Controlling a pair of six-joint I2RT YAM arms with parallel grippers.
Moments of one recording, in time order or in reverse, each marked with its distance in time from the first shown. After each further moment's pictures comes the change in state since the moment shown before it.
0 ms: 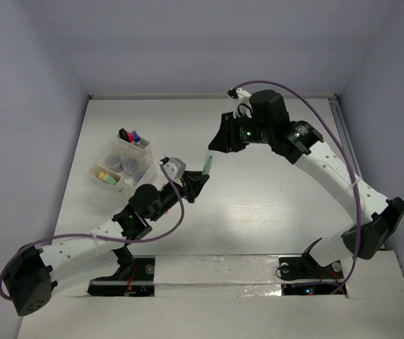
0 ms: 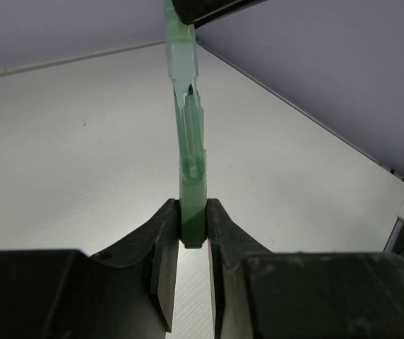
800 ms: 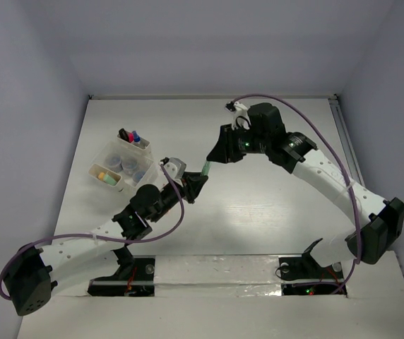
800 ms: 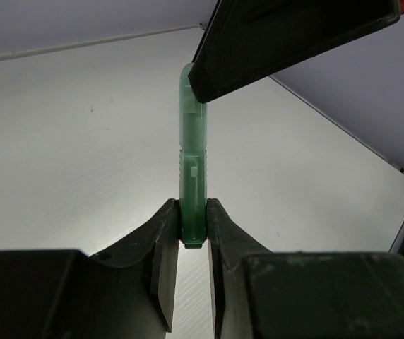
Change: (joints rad) left arm -0.005 -0.002 -0.001 -0.026 -0.038 -0.014; right arm 0.000 -0.031 -0.175 0.118 -0.073 0.025
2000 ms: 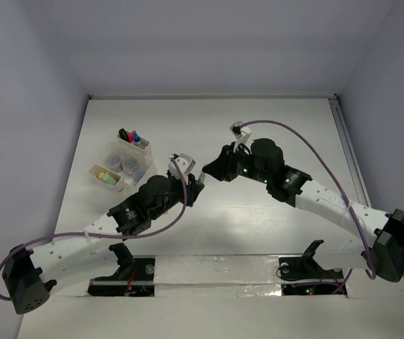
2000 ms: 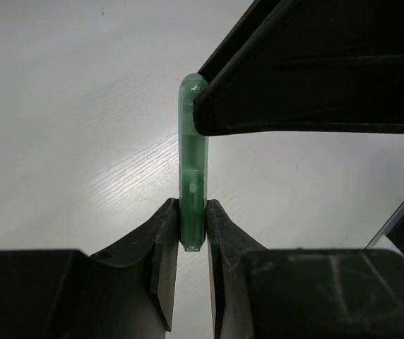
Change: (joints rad) left arm -0.020 -0.002 0.192 -0.486 -0.042 -0.040; right arm 0.124 -0.182 -0.464 0.516 0.138 0.094
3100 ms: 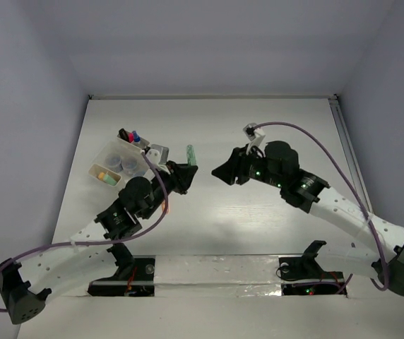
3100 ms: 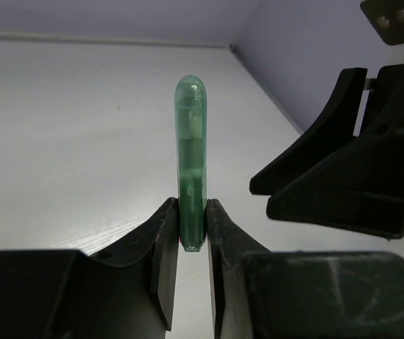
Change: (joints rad) left arm 0.012 -0.098 0.006 0.096 -0.117 -0.138; right arm 0.018 -0.122 -0.034 -0.058 0.085 0.051
